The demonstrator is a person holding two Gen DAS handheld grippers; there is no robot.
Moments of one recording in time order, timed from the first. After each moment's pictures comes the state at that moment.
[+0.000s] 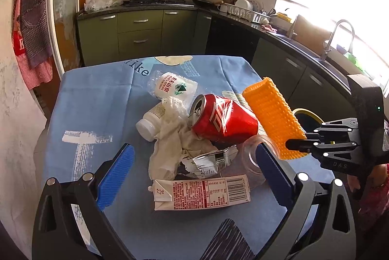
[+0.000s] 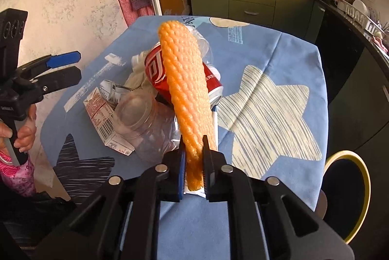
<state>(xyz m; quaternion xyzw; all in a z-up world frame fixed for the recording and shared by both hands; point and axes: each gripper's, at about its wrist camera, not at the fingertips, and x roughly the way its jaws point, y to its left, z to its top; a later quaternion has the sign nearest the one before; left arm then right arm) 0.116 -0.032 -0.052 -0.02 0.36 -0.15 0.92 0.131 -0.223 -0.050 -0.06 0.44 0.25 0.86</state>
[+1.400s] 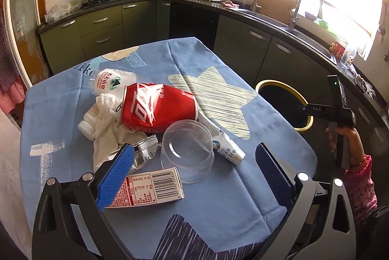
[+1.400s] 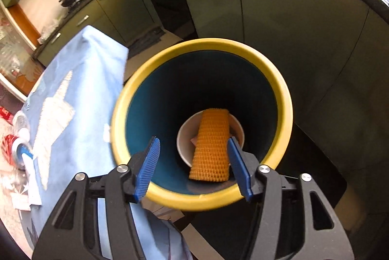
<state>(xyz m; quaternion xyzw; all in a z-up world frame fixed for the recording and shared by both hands) 0.105 -0.118 -0.060 0.05 0.39 -0.24 0.89 0.089 -0.500 -0.144 0.22 0.45 -0.12 0.85</state>
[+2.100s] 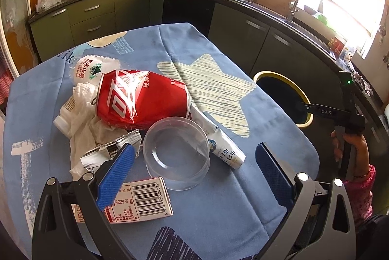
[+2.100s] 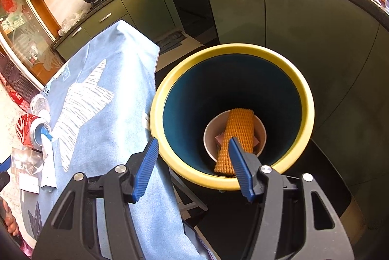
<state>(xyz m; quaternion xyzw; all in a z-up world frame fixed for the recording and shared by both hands) 0.133 -0.134 -0.089 0.04 0.42 -0.26 0.87 0.087 -0.462 -0.127 0.20 0.44 -0.08 0.87</state>
